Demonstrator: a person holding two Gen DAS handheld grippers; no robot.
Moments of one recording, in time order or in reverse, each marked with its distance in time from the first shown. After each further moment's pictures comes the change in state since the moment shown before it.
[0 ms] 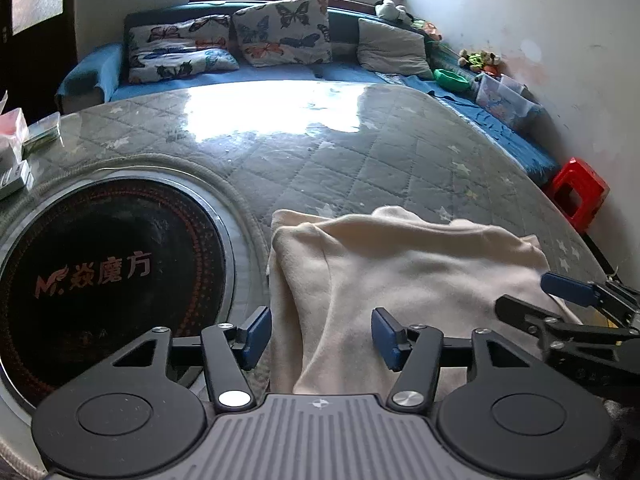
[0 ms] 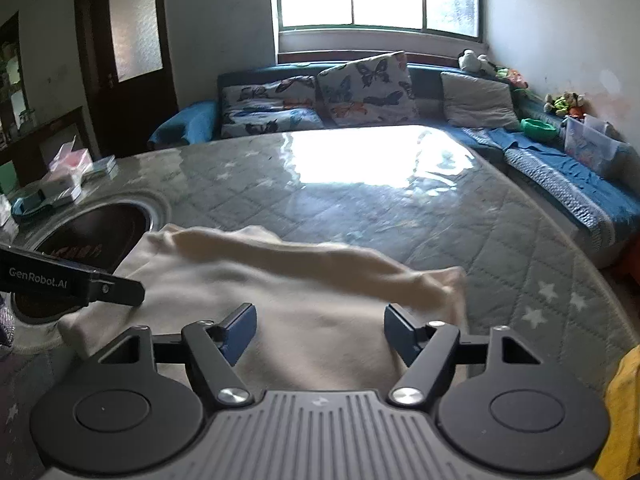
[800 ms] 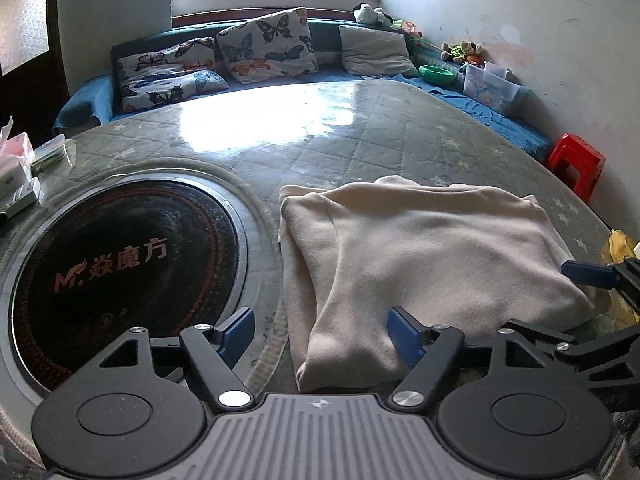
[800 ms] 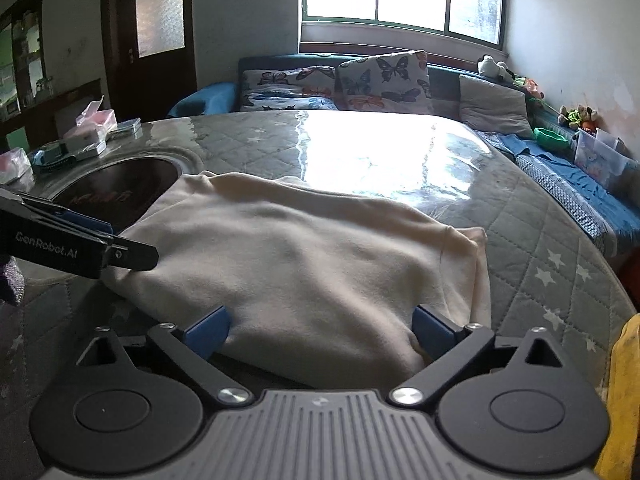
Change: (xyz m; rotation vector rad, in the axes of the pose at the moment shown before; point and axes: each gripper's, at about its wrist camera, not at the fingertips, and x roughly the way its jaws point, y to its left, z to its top) left arm -0.011 0.004 -0.032 0.105 -0.043 0.026; right arm -0.020 0.022 -0.037 -0.086 0.018 0.005
